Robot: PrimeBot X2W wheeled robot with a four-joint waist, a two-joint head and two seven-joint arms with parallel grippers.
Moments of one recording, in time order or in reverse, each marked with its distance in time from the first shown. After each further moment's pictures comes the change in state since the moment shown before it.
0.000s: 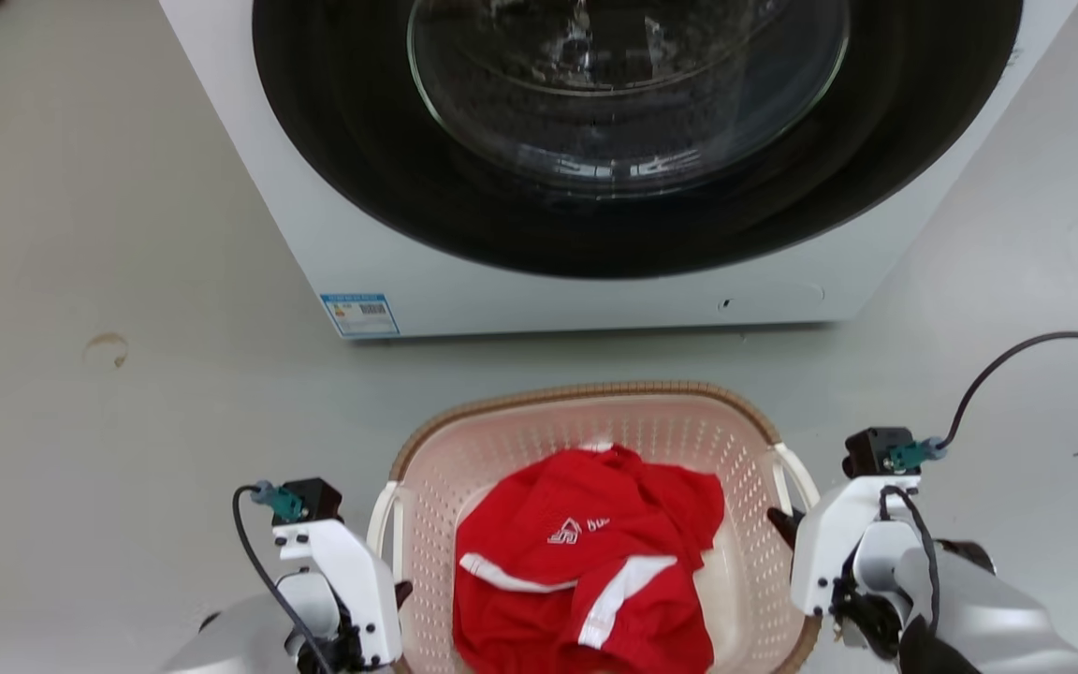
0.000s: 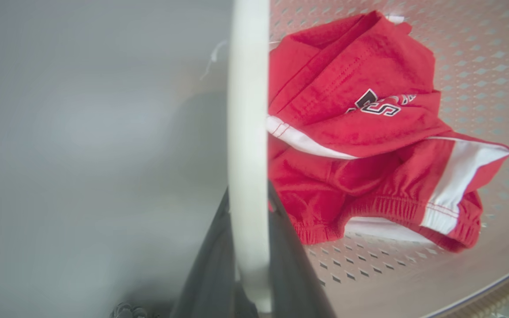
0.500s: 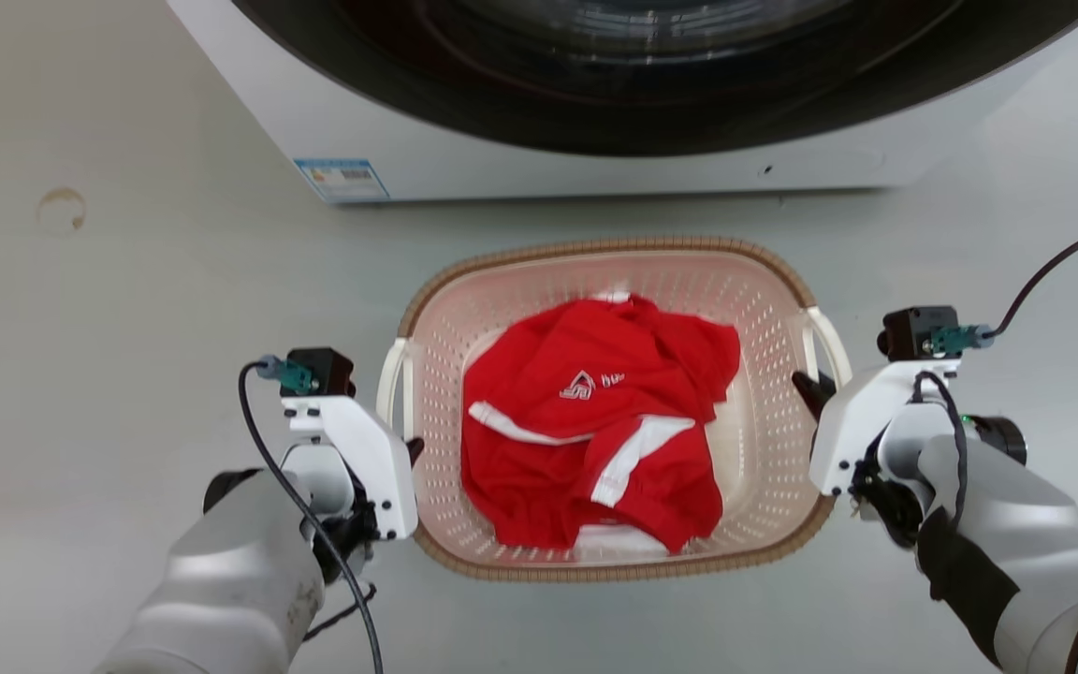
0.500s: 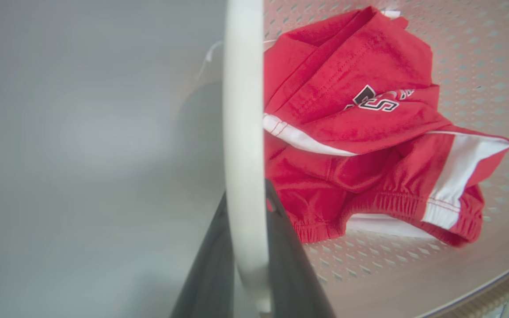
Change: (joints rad) left arm -0.182 -0.031 -0.009 0.018 0.046 0.001 -0.076; right arm -0.168 -0.015 -0.001 0.044 -0.016 0.003 -0.073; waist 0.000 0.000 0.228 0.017
